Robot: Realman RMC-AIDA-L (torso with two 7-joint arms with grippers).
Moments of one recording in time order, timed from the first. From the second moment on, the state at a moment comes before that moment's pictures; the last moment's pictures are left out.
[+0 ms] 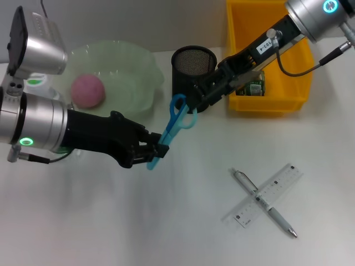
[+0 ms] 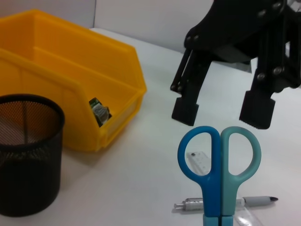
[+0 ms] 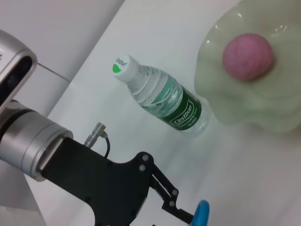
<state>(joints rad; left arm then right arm) -0.59 -2.07 1.22 1.06 2.03 1.49 -1.89 1.07 1.88 -0.90 -0.66 -2.28 -1.75 2.51</state>
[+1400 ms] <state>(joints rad) -0.51 -2.07 1.41 1.03 1.90 1.25 -1.83 1.15 1.95 -1.00 -0.67 -2.38 -1.68 2.64</state>
